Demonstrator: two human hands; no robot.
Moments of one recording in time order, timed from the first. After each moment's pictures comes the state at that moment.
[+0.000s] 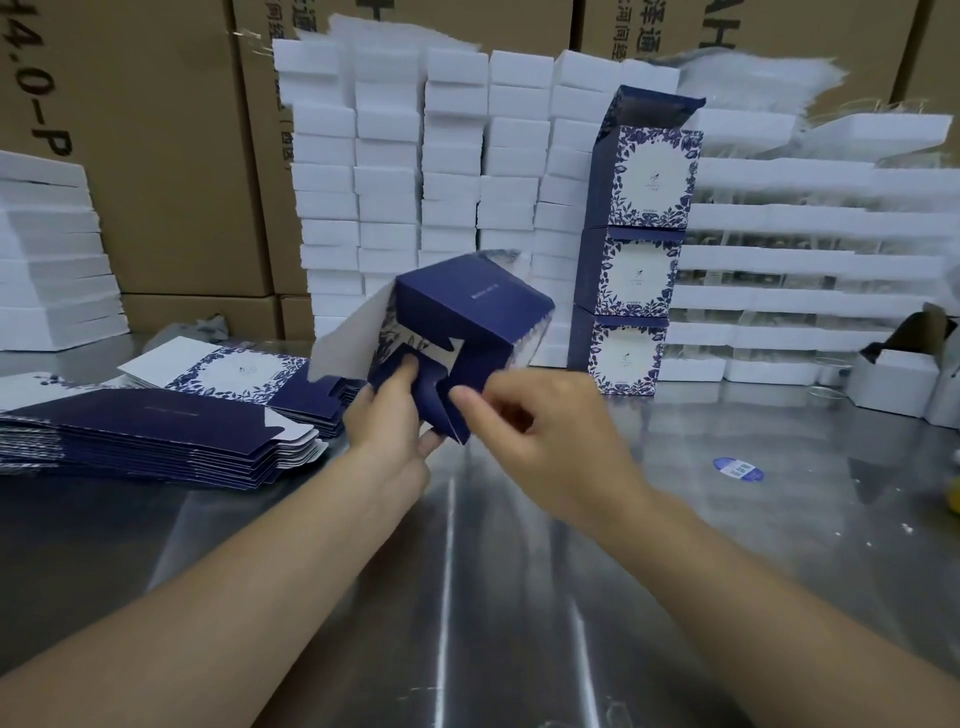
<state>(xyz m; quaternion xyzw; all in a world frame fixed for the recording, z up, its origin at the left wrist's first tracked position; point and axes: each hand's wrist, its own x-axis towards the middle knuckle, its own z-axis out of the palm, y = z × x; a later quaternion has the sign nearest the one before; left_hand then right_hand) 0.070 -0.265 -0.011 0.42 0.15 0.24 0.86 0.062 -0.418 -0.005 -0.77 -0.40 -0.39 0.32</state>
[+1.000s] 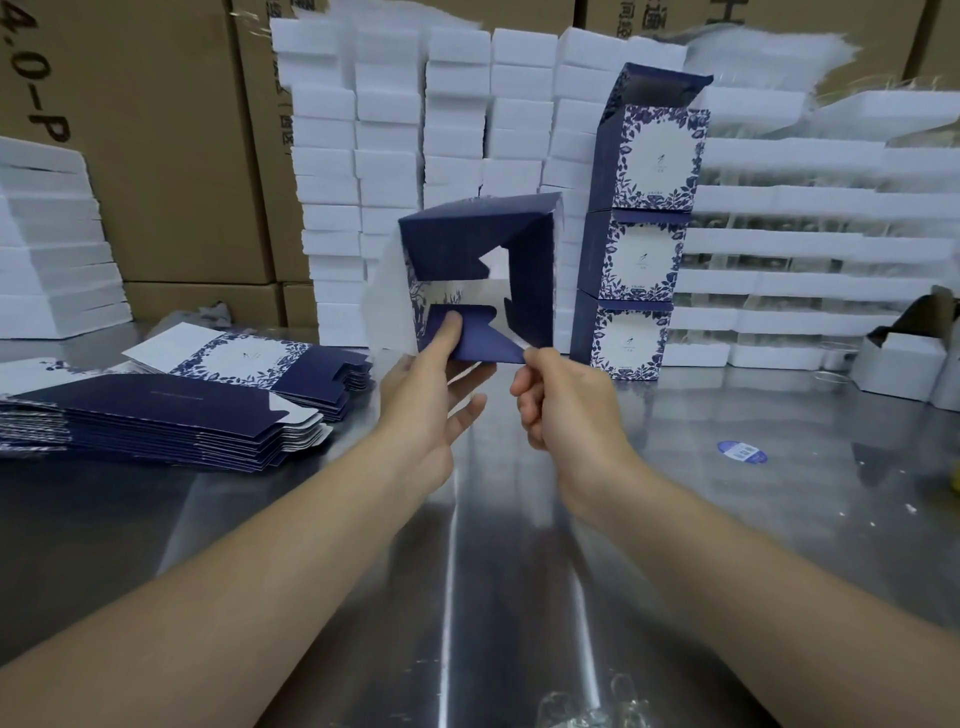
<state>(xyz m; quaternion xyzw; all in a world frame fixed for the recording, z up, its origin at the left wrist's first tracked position) 0.065 -0.280 -0.006 0.51 0.06 0.17 0.84 0.065 -0.405 -0.008 -0.64 -0.11 -0.05 0.76</state>
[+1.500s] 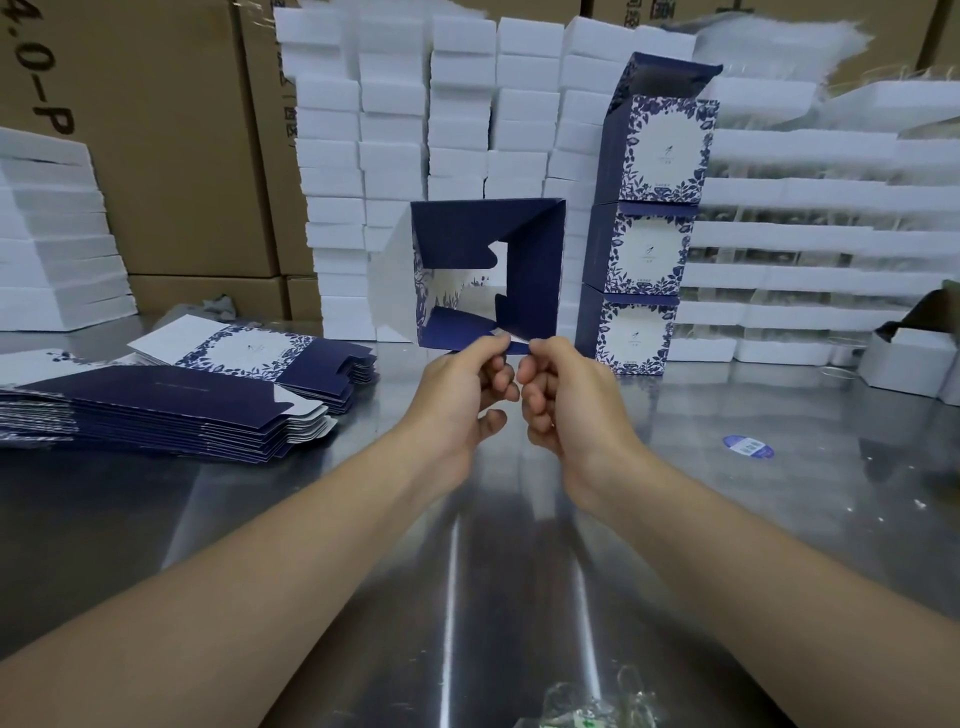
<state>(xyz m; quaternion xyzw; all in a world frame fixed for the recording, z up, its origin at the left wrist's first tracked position) 0.062 -0.292 -0.010 0.61 0.00 0.10 0.79 0.062 -0.407 -0.005 -0.61 -0.12 -0.01 0.78</state>
